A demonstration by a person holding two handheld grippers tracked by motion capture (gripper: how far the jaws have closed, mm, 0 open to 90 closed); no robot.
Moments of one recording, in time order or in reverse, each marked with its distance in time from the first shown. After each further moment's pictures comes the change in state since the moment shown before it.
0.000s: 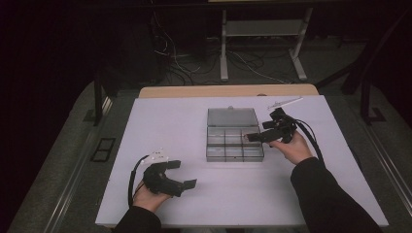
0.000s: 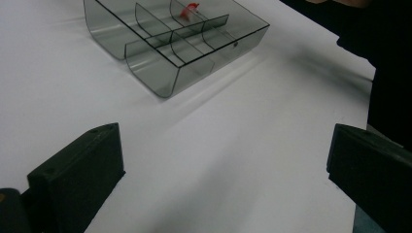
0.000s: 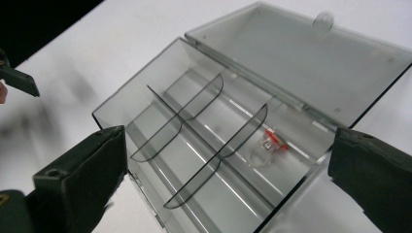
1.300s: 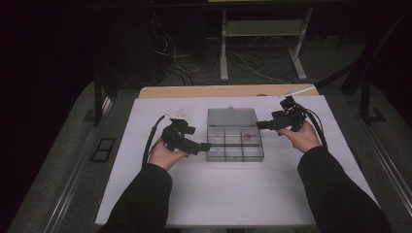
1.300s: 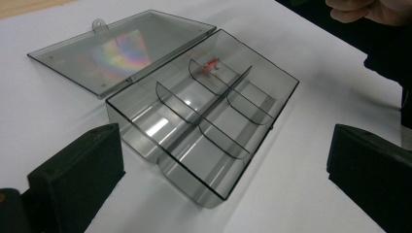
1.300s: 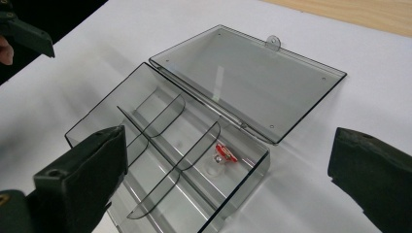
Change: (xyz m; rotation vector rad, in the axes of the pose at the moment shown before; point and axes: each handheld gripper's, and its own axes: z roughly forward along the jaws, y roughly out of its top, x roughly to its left) left arm 0.032 0.102 0.049 0.098 -0.007 0.065; right arm -0.030 0.017 -0.019 -0.024 -0.044 0.037
